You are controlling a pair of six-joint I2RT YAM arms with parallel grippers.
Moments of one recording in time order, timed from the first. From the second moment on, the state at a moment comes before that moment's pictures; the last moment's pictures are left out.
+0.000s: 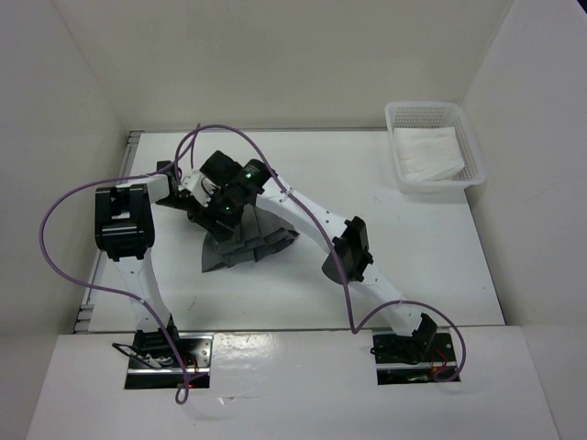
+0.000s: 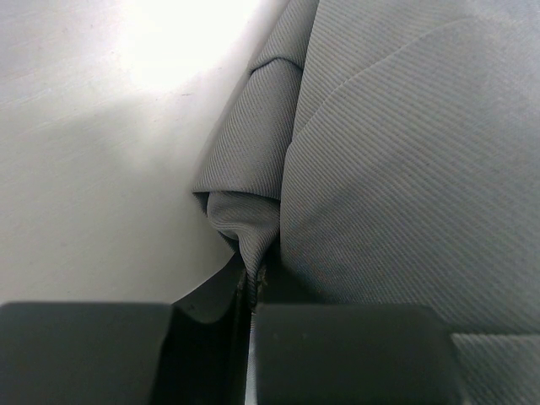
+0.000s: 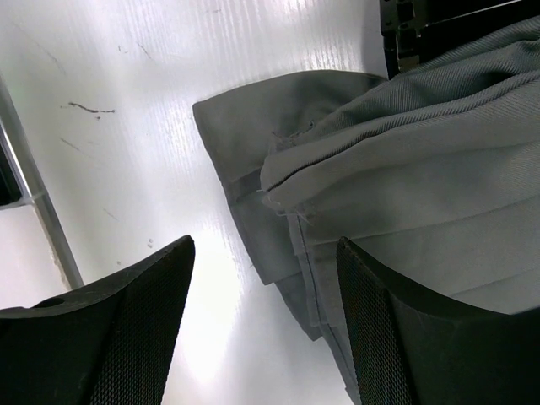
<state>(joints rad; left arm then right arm) 0.13 2.11 1.36 -0.62 0.84 0.12 0.97 2.50 2.68 -1.18 -0.29 -0.27</state>
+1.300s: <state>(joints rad) 0.19 1.84 1.62 -0.85 1.04 0.28 0.57 1.76 1.69 -1.06 -0.05 -0.33</state>
